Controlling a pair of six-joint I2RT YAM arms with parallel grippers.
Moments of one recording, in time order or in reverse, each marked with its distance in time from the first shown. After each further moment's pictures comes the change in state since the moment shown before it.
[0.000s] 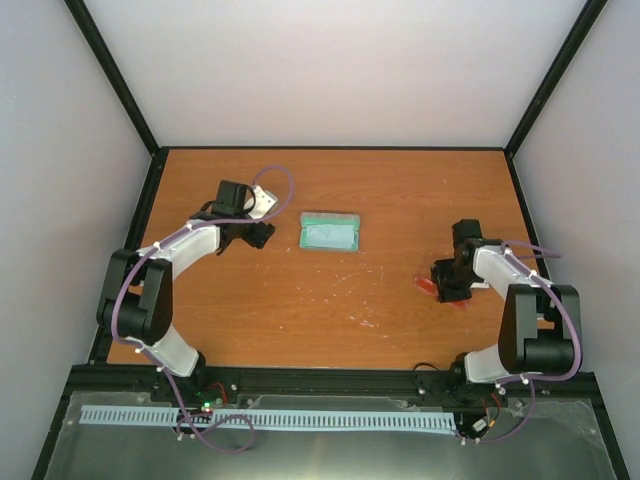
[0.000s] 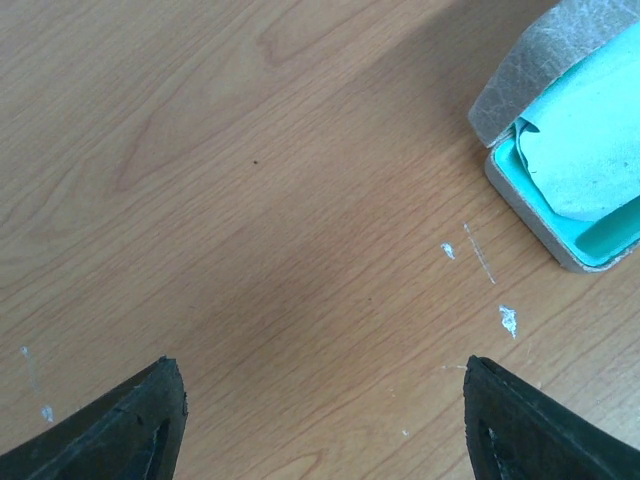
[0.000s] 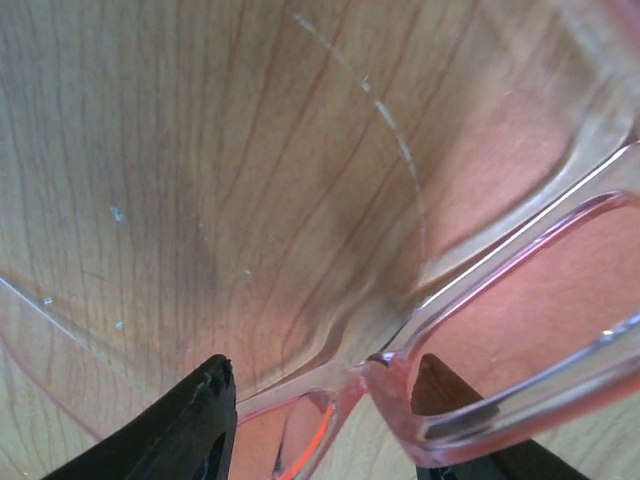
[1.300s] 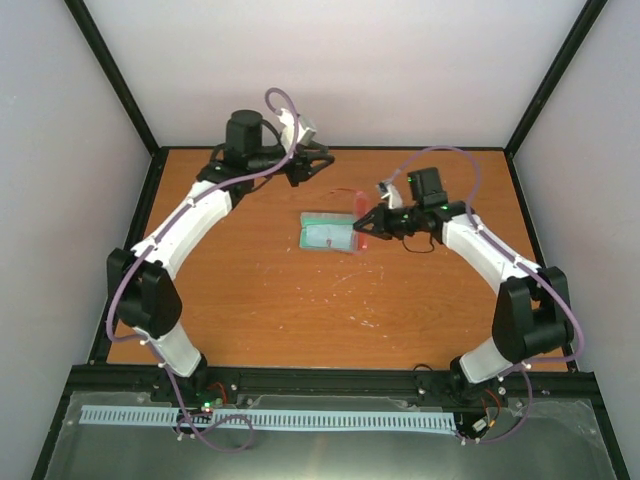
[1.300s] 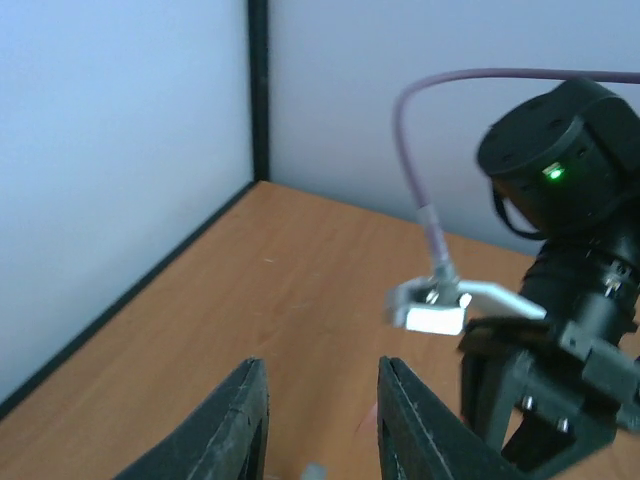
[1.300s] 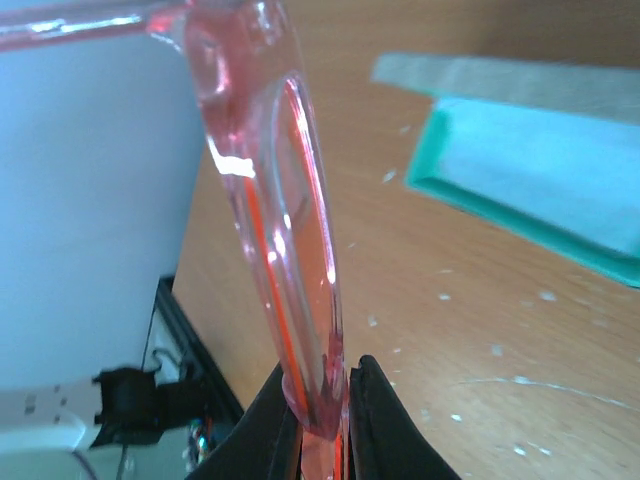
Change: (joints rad) left arm -0.126 0.058 0.560 0.098 0.636 -0.216; right arm 0.296 0.069 0.349 0.308 -0.618 -0.903
